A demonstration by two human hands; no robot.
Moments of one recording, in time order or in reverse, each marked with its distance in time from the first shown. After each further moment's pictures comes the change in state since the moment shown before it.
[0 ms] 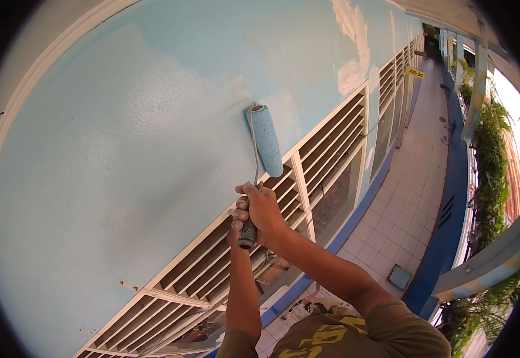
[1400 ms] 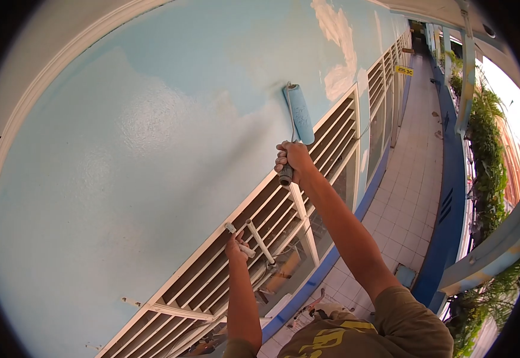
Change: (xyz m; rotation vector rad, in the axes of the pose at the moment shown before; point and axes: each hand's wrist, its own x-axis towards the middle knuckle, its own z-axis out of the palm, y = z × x) left_hand 0.042 0.022 -0.054 0.495 0.437 0.017; right_hand 0.115 -0.122 -0.084 -0.063 0.036 -0.227
